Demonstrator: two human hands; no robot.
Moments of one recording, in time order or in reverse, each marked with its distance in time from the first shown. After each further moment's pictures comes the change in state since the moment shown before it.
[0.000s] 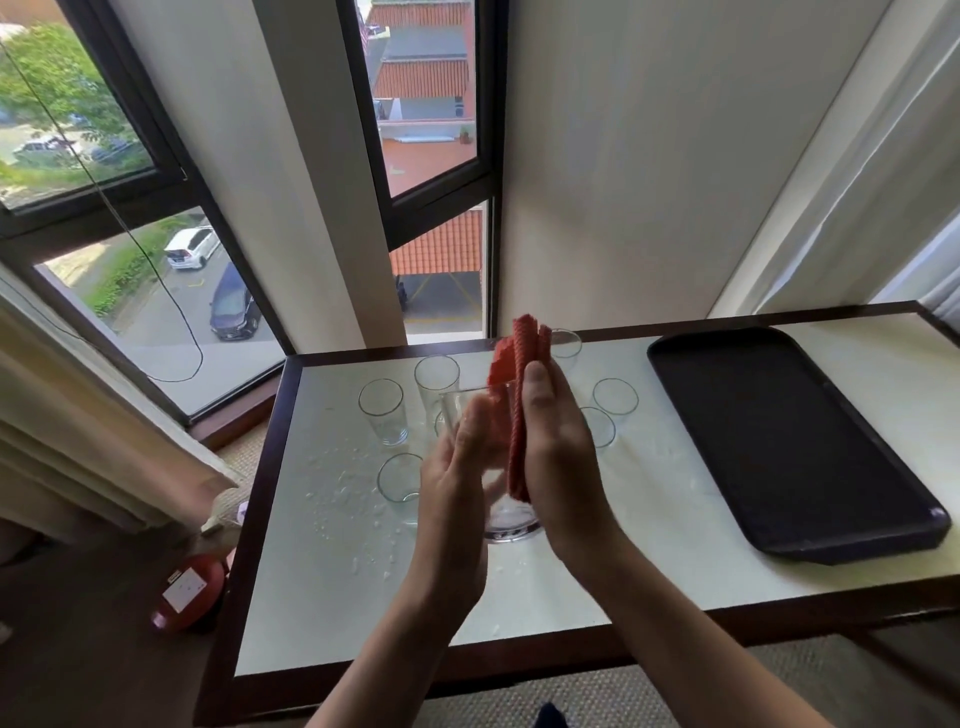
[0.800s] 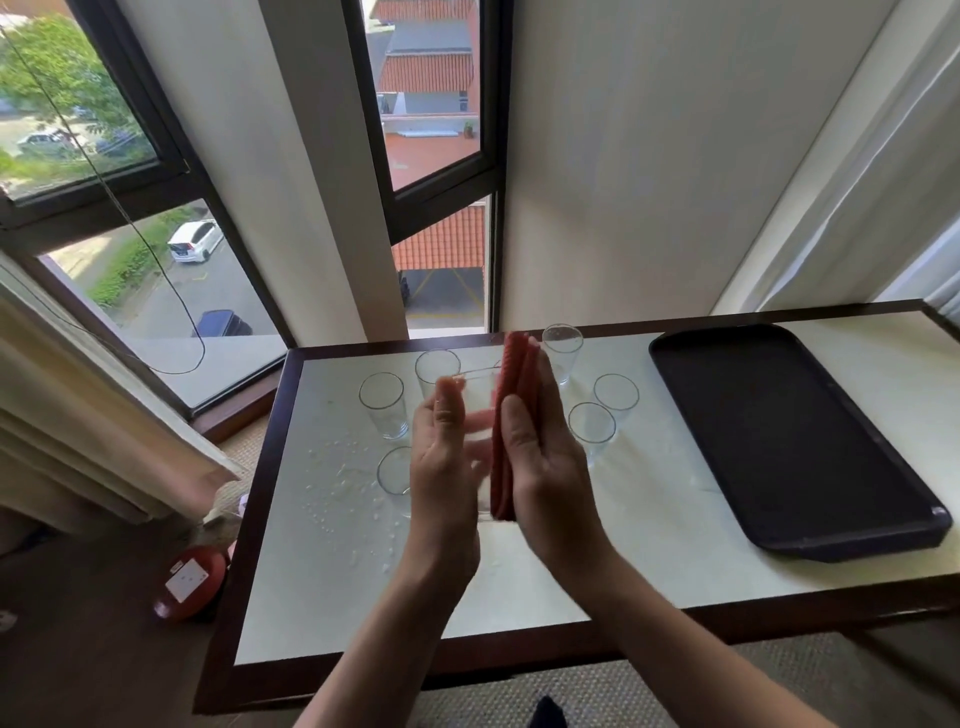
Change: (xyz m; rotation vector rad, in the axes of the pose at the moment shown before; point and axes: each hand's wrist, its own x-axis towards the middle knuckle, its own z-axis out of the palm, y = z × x) left_hand 0.009 0.003 -0.002 0.025 0.066 0.027; right_hand -0.018 0.011 -0.002 -0.041 -0.079 -0.132
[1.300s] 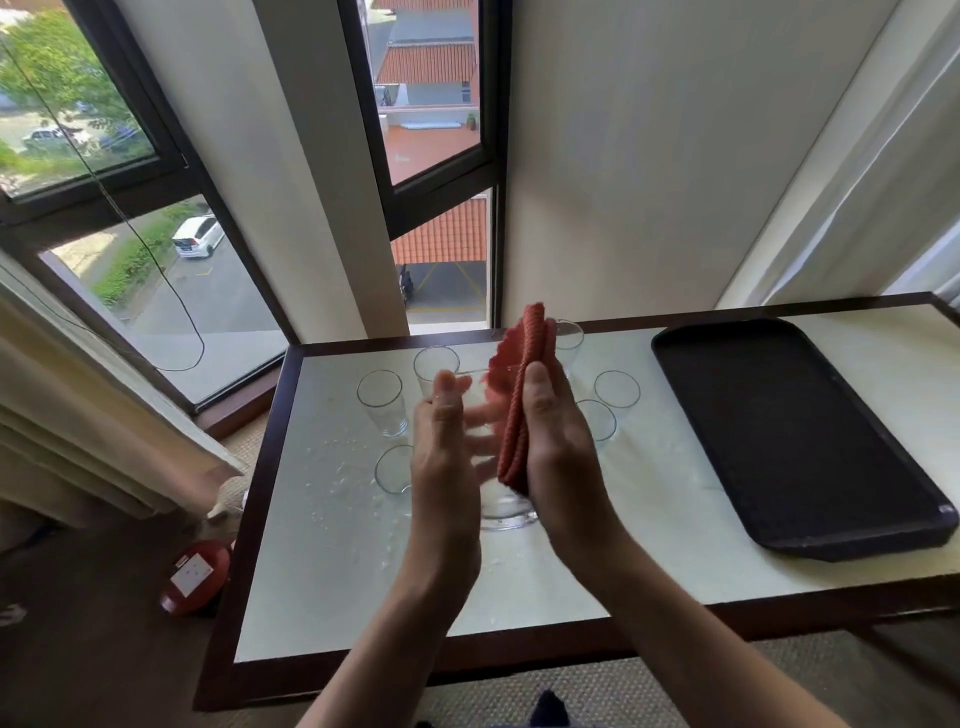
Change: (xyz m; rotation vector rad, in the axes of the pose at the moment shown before) left_hand -0.006 0.008 0.011 0.045 0.044 -0.039; right_hand 0.015 -0.006 -0.008 0.115 -0.029 0.127
